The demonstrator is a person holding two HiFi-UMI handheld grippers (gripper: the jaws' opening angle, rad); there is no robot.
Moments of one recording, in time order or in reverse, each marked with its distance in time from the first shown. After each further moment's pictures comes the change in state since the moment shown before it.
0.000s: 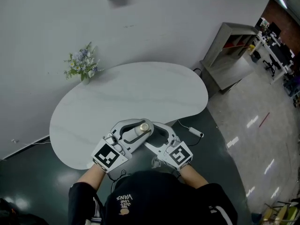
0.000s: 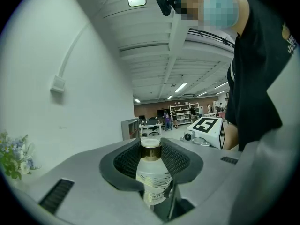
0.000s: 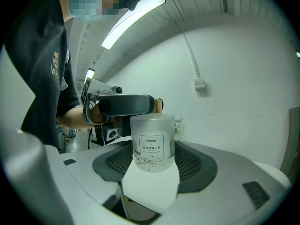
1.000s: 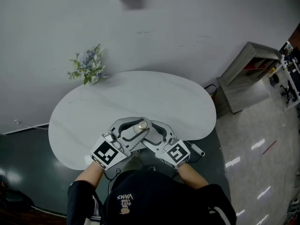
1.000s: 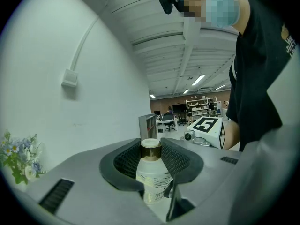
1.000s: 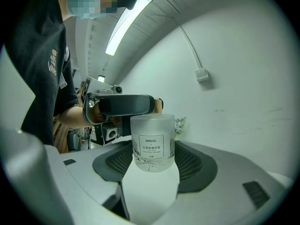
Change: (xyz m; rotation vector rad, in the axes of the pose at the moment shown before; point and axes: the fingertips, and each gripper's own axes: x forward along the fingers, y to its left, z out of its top) left arm 0.075 0.099 -0.019 -0.027 0.057 0.209; right arm 0.047 -0.109 -0.014 0.002 -0.032 0.218
